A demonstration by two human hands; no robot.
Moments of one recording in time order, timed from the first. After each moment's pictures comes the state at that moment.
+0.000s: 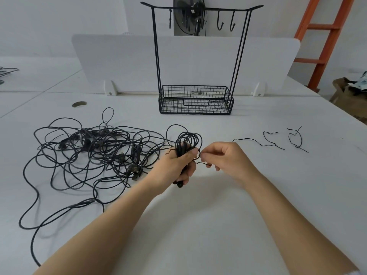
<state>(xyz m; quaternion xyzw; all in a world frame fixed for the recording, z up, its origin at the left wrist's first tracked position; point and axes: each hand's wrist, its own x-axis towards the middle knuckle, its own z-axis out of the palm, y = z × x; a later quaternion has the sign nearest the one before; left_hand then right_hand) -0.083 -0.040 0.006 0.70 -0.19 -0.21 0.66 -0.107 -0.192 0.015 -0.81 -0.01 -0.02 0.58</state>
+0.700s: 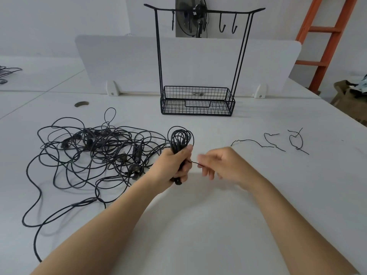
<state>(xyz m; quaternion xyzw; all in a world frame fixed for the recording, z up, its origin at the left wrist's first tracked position) -0.071 -0.040 -0.002 0.63 -0.10 -0.23 0.73 -0.112 -0.190 0.016 -0.86 -0.04 0.04 0.50</state>
